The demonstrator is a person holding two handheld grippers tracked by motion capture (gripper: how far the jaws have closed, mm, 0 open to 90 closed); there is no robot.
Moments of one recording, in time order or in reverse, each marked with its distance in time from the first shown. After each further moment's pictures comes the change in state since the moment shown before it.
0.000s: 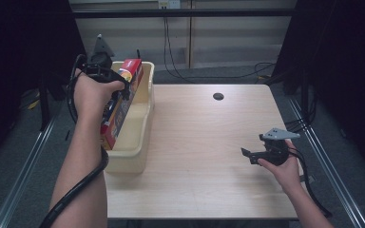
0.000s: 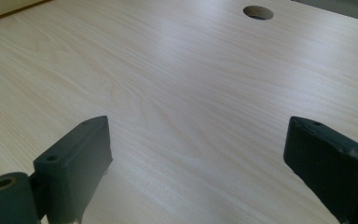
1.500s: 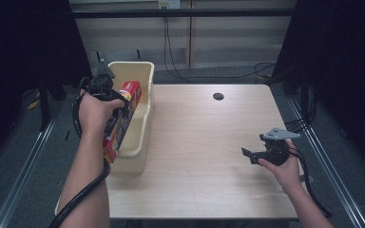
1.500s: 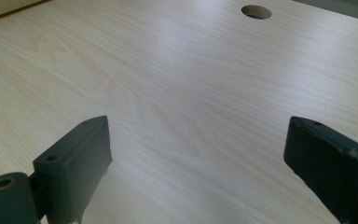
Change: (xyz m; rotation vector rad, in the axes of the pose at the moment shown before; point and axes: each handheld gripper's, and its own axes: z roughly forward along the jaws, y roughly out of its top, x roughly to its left) left arm 0.019 -0.021 0.052 0.100 -0.013 -0.067; right arm -0.001 -0.001 0.000 0.000 -0.001 0.005
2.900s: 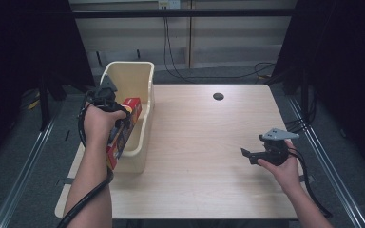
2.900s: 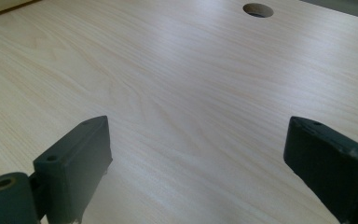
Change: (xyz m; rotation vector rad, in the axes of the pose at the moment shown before) left arm 0.009 -0.010 0.039 0.070 0.026 -0.031; right arm 0.001 0.000 0.001 0.007 0.002 -0.003
